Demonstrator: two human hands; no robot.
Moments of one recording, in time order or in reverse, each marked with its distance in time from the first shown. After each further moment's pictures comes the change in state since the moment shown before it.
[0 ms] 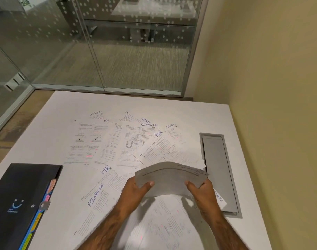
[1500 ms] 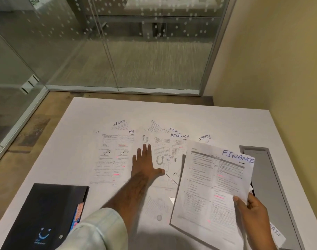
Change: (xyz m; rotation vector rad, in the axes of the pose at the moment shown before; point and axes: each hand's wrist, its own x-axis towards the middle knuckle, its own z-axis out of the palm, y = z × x) left_hand 0.228 -0.046 -0.117 1.054 -0.037 -0.084; right_hand 0.047 -0.007 0.060 -0.107 0.245 0.043
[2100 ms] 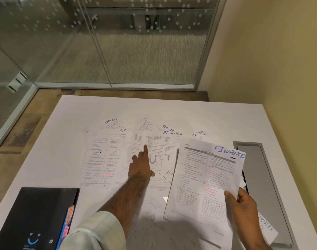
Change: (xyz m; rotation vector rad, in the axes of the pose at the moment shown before) left_hand 0.006 0.017 0.014 0.137 -0.088 -0.031; right_hand 0.013 0.007 0.005 0.056 -0.033 0.018
